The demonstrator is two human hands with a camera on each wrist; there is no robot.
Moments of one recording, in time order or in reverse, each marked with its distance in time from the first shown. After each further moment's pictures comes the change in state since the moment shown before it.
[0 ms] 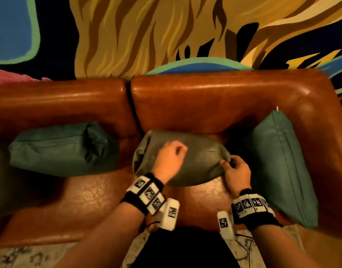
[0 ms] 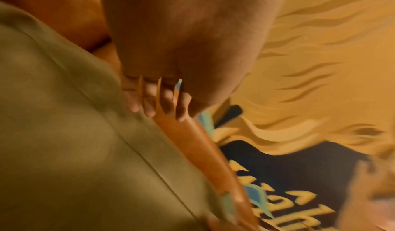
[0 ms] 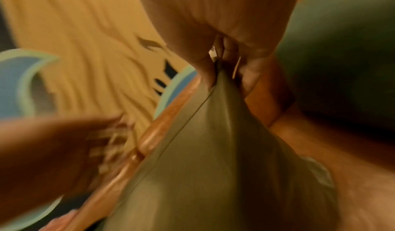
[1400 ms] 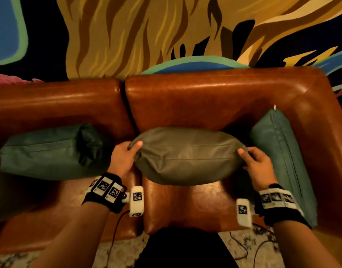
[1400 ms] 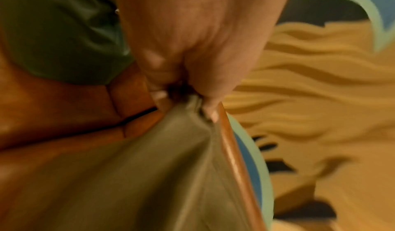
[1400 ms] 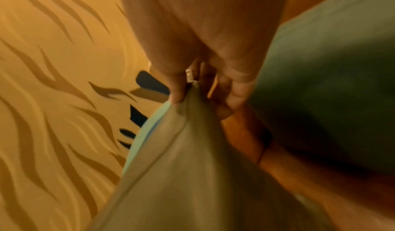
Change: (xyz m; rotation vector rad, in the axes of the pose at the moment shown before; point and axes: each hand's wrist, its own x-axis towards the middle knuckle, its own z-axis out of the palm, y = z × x) left_hand 0.018 -0.092 -0.067 -0.443 0.197 -0.380; right_hand 0.045 0.015 -0.050 0.352 -0.094 0.088
